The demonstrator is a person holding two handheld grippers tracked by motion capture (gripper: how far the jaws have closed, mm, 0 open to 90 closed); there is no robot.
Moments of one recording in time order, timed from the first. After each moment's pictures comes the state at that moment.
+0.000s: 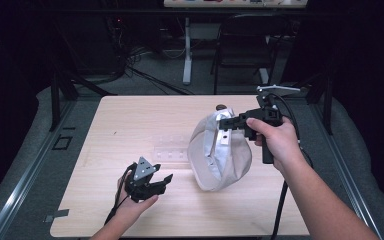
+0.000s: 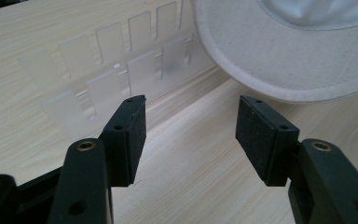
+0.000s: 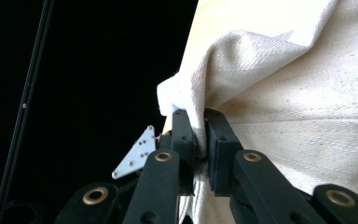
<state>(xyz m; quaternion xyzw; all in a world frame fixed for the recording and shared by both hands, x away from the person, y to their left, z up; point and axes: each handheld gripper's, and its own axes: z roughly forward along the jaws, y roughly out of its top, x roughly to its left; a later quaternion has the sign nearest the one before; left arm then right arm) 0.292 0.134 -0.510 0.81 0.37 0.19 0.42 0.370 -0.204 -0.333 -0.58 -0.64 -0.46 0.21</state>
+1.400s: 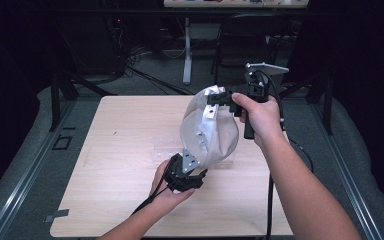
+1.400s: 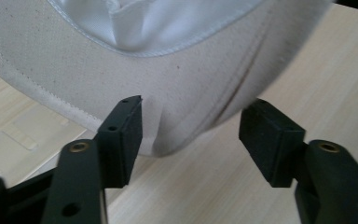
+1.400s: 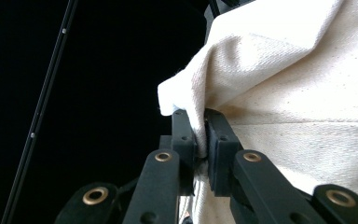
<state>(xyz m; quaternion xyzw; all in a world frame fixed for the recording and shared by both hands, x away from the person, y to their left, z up) 0.310 0.035 -0.490 0.84 0.30 0.22 0.39 0.410 -0.175 -0.307 -0.59 -0.61 -0.49 0.19</state>
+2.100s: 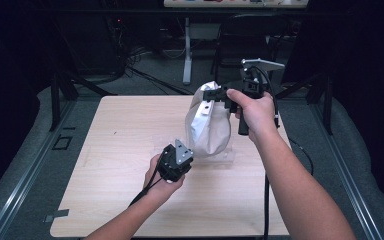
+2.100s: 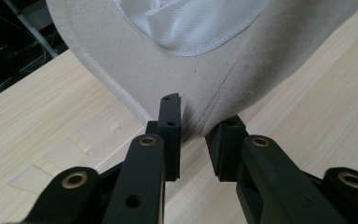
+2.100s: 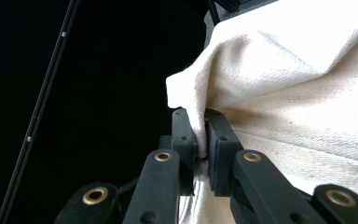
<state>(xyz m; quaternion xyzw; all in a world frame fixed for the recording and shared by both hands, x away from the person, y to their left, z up) 0.328 0.054 -0.476 0.83 0.31 0.26 0.38 0.416 -0.165 -0.301 -0.59 -0.61 -0.49 0.18</state>
